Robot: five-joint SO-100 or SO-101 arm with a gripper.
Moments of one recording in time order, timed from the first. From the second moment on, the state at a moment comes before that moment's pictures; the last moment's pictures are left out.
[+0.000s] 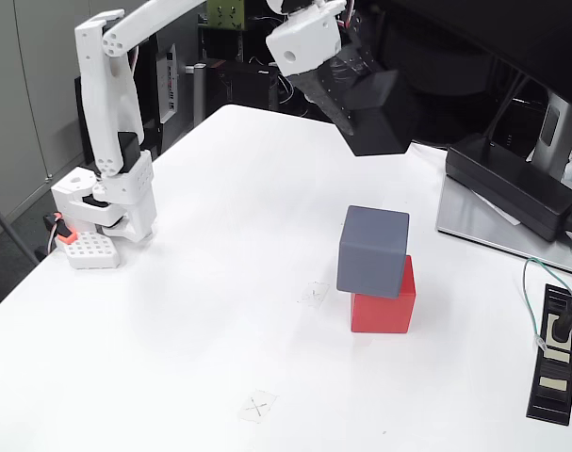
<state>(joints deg) -11.5 98.9 64.4 90.4 -71.0</state>
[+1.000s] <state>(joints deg) 2.7 102.0 64.4 80.1 -80.9</state>
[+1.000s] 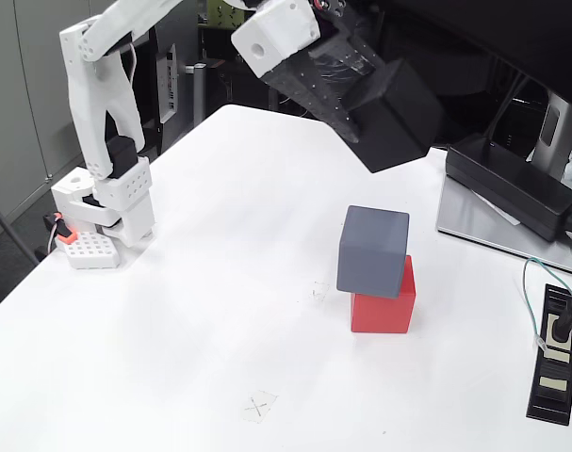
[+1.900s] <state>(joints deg) 3.1 132.0 114.0 41.8 -83.9</state>
